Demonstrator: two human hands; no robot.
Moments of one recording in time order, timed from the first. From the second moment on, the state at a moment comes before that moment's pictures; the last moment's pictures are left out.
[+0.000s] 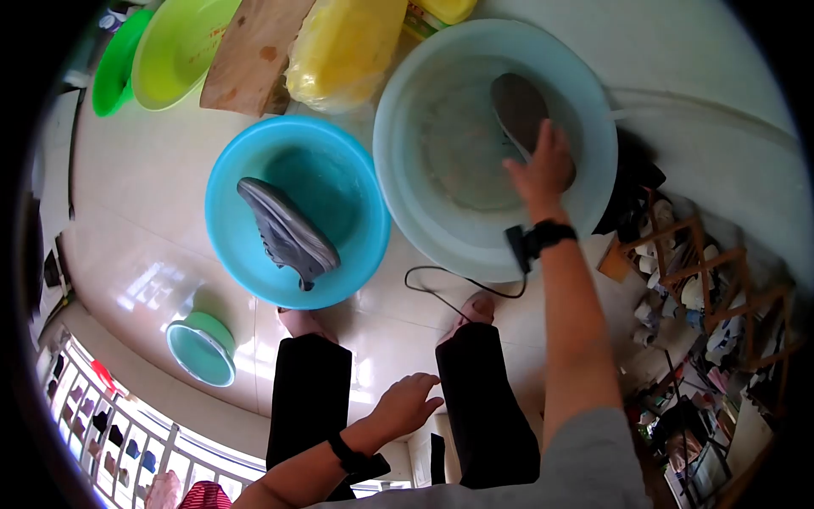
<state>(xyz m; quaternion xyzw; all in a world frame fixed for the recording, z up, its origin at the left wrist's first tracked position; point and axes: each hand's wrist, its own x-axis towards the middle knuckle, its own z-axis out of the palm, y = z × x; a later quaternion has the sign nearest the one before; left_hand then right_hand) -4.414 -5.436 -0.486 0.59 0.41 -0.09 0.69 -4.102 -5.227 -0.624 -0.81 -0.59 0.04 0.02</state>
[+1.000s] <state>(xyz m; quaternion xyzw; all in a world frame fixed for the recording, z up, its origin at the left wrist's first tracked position) -4.399 -5.447 -0.485 0.56 0.39 -0.17 0.71 -4.141 -5.309 -0.549 -0.39 0.03 0.82 0.42</state>
